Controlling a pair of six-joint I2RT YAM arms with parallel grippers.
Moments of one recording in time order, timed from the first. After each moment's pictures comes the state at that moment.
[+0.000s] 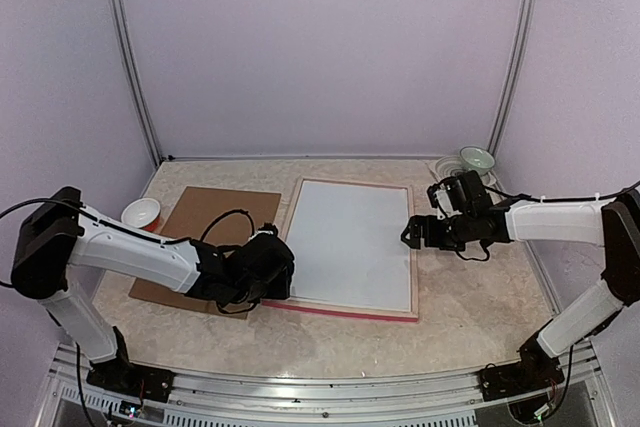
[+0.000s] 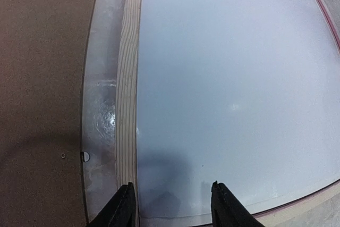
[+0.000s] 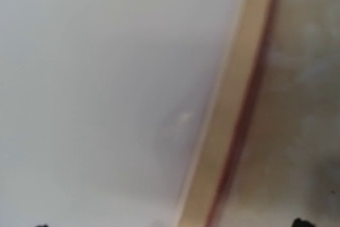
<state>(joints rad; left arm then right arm) -1.07 1.66 0.86 -0.15 -0.47 -0.81 0.48 1.49 0.82 -0.18 -0.08 0.43</state>
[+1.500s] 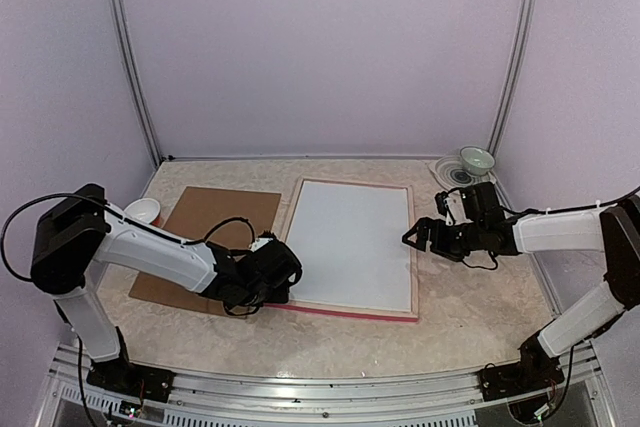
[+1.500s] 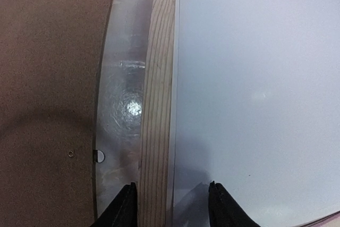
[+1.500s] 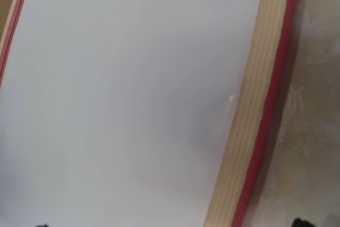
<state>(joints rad) -1.06 1.77 0.88 -0.19 -0.50 -0.87 0.38 1.45 0.66 0.03 -0.32 0.53</state>
